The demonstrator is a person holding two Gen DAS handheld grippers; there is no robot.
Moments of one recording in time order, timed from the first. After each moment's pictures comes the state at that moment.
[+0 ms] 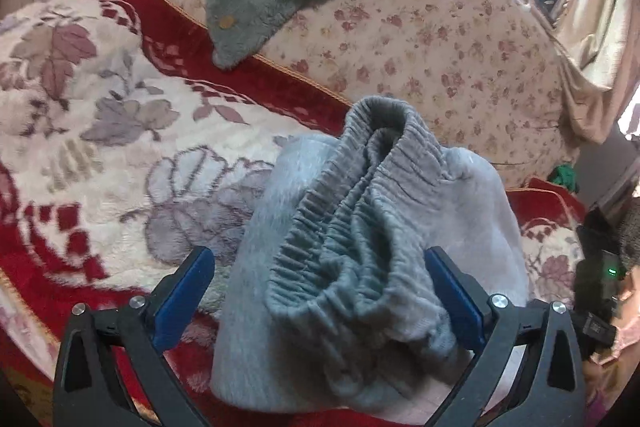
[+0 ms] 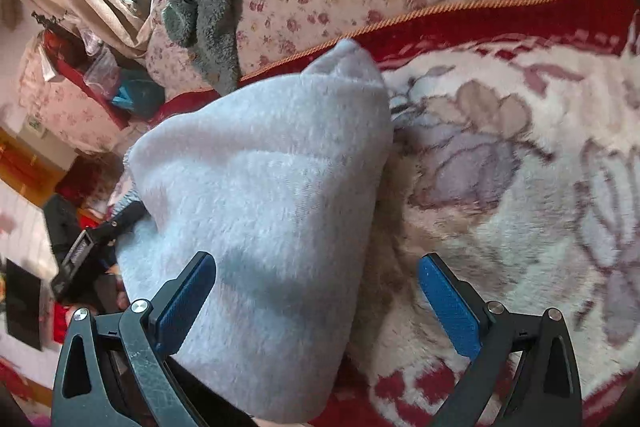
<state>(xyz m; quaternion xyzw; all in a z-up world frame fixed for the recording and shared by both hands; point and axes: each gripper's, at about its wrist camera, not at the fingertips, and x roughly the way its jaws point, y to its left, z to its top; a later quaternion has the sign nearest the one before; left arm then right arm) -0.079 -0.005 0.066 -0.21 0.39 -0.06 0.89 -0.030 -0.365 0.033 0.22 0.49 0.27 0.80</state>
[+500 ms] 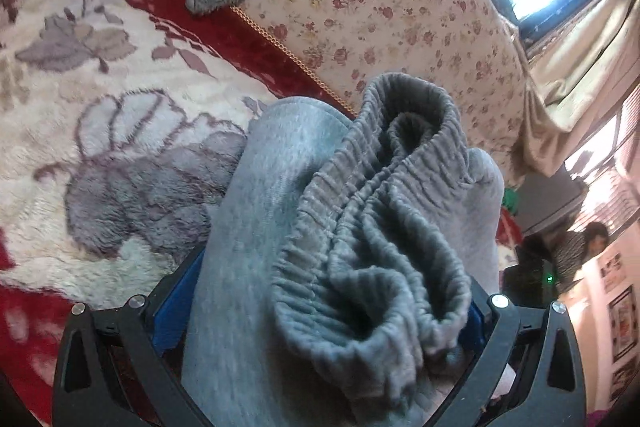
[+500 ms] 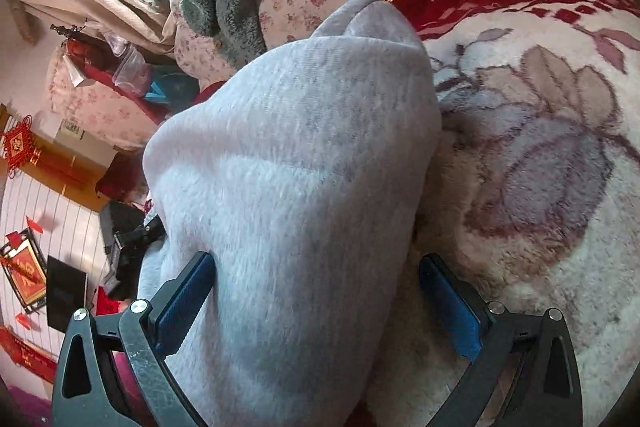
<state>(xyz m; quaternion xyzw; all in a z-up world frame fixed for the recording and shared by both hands) -0.058 0.016 0.010 -0.34 0.38 -0.16 0.84 -0.002 -0.349 0.005 0.26 0.49 0.34 0.76</state>
